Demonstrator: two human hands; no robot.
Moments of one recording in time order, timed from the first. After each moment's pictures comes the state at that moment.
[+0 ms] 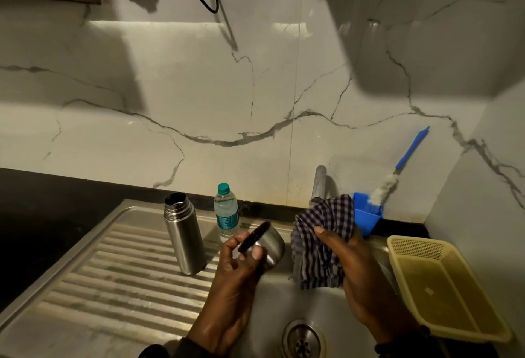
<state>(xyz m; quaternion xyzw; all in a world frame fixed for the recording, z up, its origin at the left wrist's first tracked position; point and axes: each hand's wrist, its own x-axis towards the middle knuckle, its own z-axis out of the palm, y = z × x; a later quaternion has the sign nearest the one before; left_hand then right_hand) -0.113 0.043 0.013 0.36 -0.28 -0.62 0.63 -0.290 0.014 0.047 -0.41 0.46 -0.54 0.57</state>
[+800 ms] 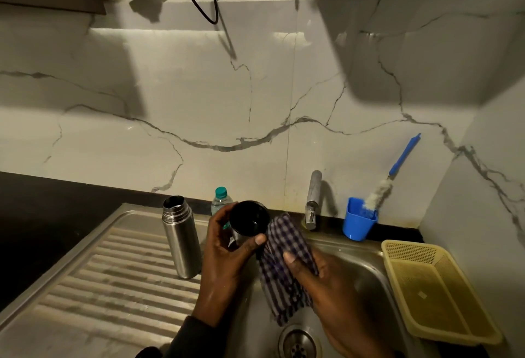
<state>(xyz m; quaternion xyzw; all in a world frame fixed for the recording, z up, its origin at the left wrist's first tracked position) -0.104 0.020 0.015 0.43 -0.50 -0.36 0.66 -0.270 0.045 0.046 -0.55 0.43 -0.46 0.55</state>
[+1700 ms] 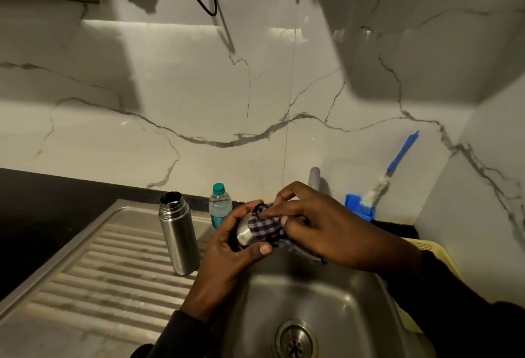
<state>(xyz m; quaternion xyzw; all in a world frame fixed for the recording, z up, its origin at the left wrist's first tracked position) -0.099 0.020 0.026 0.34 -0.53 -0.47 0.62 -0.285 0.001 0.129 -0.88 0.34 -0.24 0.24</state>
